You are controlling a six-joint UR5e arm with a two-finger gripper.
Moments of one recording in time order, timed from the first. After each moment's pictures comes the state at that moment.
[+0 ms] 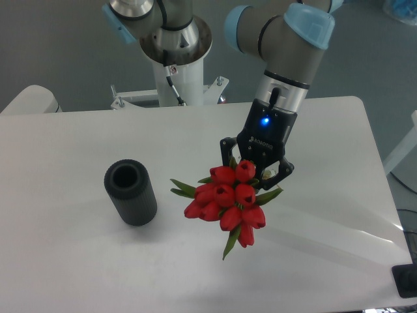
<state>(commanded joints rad) 2.64 -1.80 -1.62 -0.86 0.88 1.01</state>
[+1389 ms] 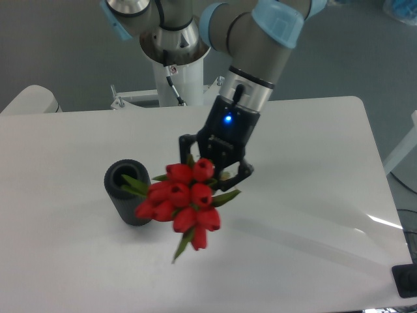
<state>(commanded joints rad) 2.53 -1.77 -1.62 -0.85 0.70 0.81</state>
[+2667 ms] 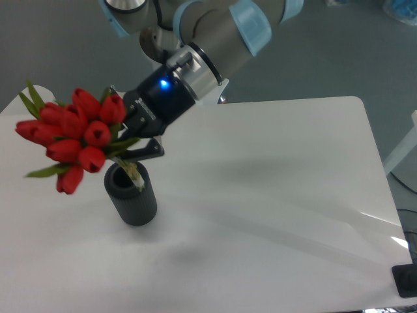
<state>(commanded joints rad) 2.46 -1.67 -1.73 -0.80 0.33 0.91</state>
